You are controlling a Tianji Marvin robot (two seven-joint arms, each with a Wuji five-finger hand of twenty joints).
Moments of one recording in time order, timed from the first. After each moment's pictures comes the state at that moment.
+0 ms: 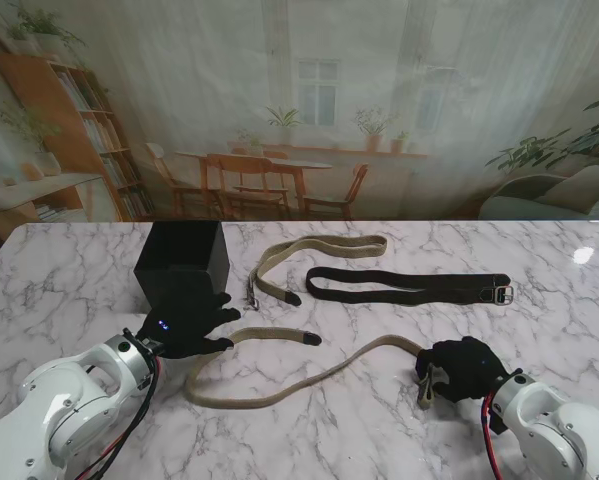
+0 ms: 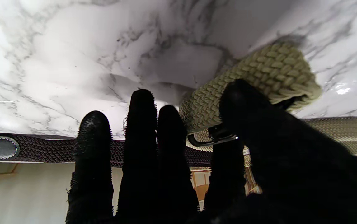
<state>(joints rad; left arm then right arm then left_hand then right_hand) 1.73 -1.01 -1.37 -1.82 1.32 -0.36 -0.02 -1.82 -1.02 1.51 -1.57 -1.11 -0.38 0.03 0.86 -0.06 0.00 -0.01 0.57 0.07 0.20 0.44 0.54 0.15 0.15 0.30 0.53 0.19 0.27 0.51 0.10 0.26 0.74 0.52 0.63 -0.66 1.01 -0.22 0.59 -0.24 0.98 0.44 0.75 0.14 0.62 0.53 0.86 0.10 0.54 0.54 0.45 0.34 1.18 0.53</state>
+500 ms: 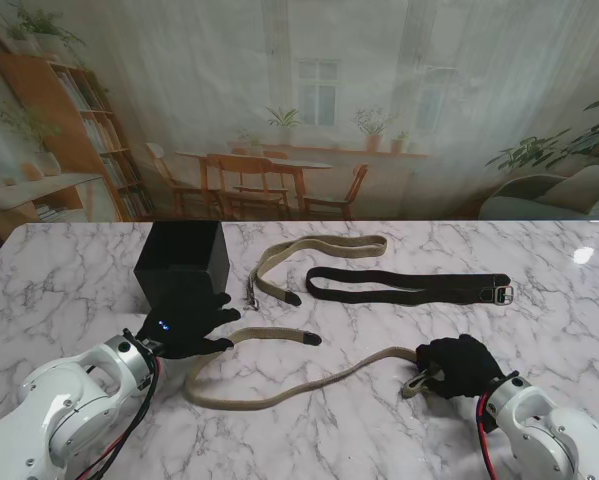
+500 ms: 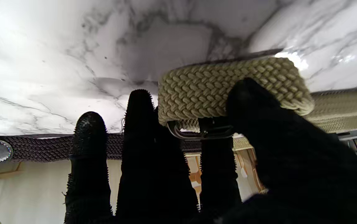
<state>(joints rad) 1.73 -1.01 -1.37 -1.82 1.31 -0.36 -0.02 -1.80 -1.03 1.48 -1.52 -1.05 -0.36 -0.08 0.86 -0.06 0.00 -0.01 0.57 0.07 0.20 0.44 0.54 0.15 0.15 0.30 0.53 0.19 0.27 0.51 0.10 0.26 0.74 0.52 0.61 -0.66 0.99 -0.24 0.66 -0.08 1.19 0.26 0.87 0.16 0.50 0.32 0.92 0.11 0.44 0.44 0.43 0.39 1.13 0.52</state>
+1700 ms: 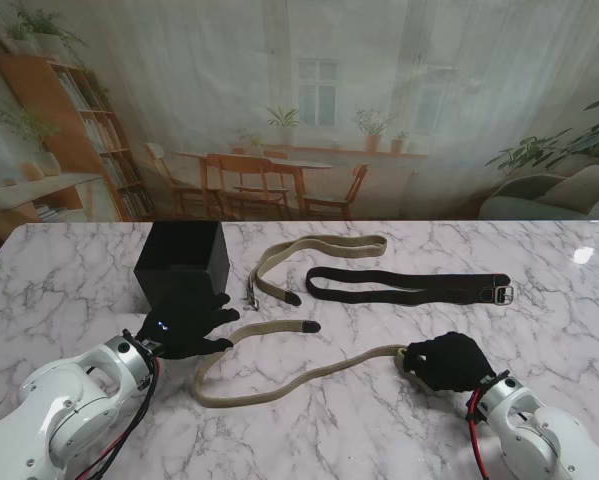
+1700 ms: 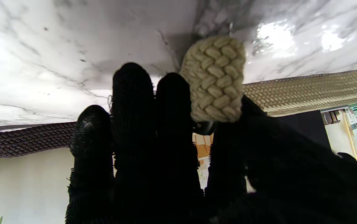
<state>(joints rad) 1.73 -1.01 -1.37 -1.81 1.32 -0.36 -0.02 -1.72 -1.05 1.41 -1.38 -1.06 -0.45 -0.27 0.86 -0.06 0.00 -0.01 0.57 0.07 0.20 0.44 0.54 0.15 0.15 0.30 0.53 0.19 0.27 0.51 0.10 0.26 0.74 0.52 0.64 -0.56 0.98 -0.24 0.81 -0.23 0.95 0.06 1.33 0.09 0.72 0.50 1.27 0.13 0.79 0.57 0.62 0.32 1.32 0.53</state>
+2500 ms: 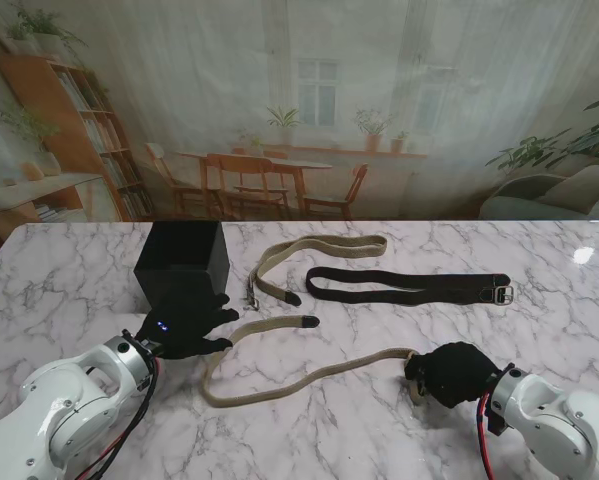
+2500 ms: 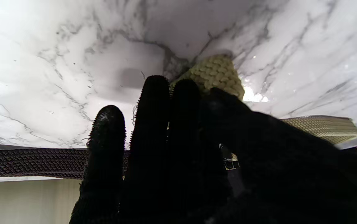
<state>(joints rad) 1.73 -1.01 -1.37 -1.81 1.31 -0.35 -0.02 -1.81 -1.01 1.53 -1.62 -1.02 -0.52 0.20 0.86 -0.05 0.00 -0.01 0.57 0.07 0.20 0.44 0.54 0.15 0.15 0.30 0.53 0.19 0.27 0.51 0.10 0.26 0.73 0.52 0.69 -0.71 1.19 -0.19 0.62 0.06 0.58 0.33 1.23 -0.03 0.33 0.29 1.11 -0.02 0.35 0.37 0.56 0.13 1.18 0.47</state>
